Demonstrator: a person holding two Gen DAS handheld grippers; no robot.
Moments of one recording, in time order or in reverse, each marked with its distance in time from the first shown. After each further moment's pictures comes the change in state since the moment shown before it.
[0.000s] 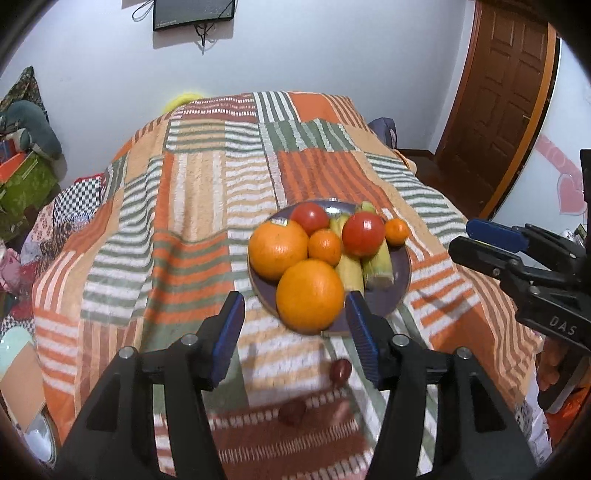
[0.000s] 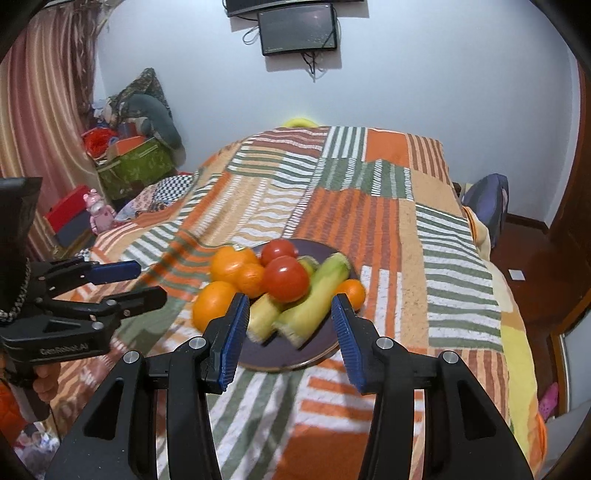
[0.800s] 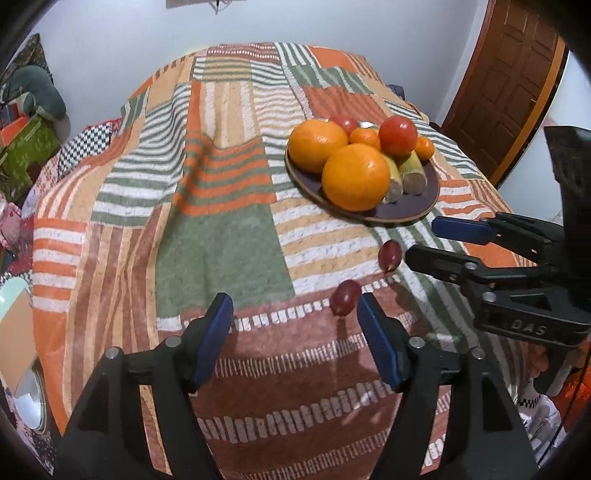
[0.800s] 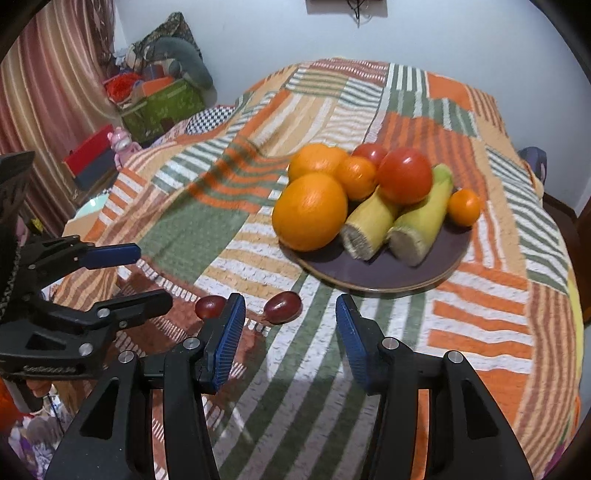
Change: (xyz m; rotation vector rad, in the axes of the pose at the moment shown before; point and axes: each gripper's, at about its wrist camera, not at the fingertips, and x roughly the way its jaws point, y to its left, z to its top) left arm 0.002 0.043 -0.086 -0.039 0.130 -0.002; right arm 0.058 0.069 -0.054 -0.051 0.211 0.092
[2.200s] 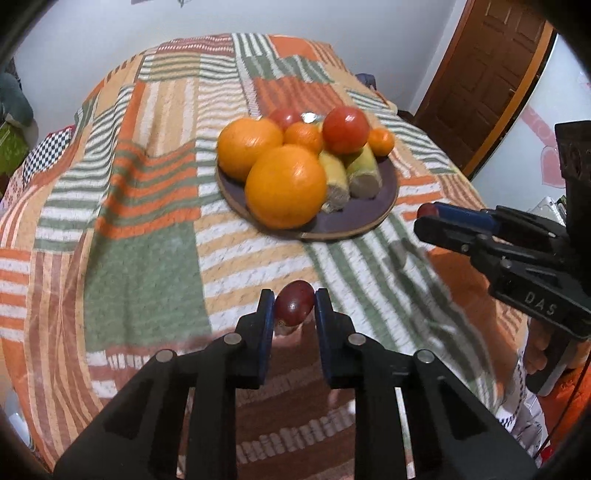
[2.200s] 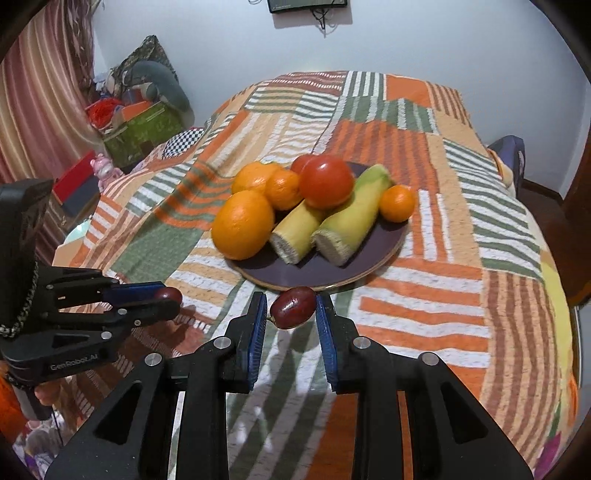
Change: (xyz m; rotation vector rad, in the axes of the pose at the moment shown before) left arm 0.026 -0.050 0.028 0.048 0.027 -0.098; right arm -0.032 -0.046 -0.006 0.080 -0.067 -0.042
